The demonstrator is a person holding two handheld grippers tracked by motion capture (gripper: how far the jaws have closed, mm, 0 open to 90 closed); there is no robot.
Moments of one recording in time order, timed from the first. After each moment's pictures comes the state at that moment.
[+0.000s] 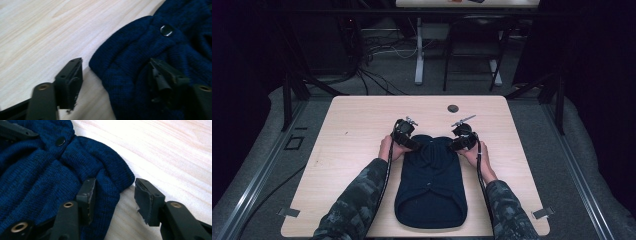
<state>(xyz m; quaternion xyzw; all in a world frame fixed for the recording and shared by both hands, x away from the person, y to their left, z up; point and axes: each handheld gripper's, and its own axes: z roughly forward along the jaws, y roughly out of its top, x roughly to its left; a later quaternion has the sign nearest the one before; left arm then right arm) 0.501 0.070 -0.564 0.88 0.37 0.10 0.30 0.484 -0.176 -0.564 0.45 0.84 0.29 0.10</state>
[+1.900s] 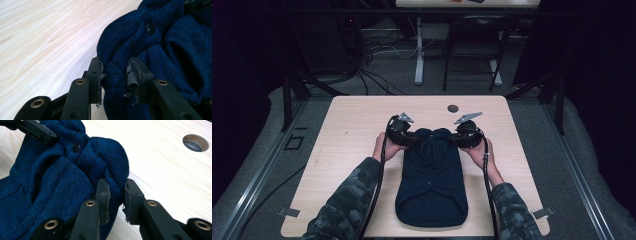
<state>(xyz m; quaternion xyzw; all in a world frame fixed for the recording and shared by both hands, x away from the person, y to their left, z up) 0.477 0.085 -0.521 0.87 0.32 0.10 0.37 0.454 -0.181 -0.514 0.38 0.85 0.35 0.15</state>
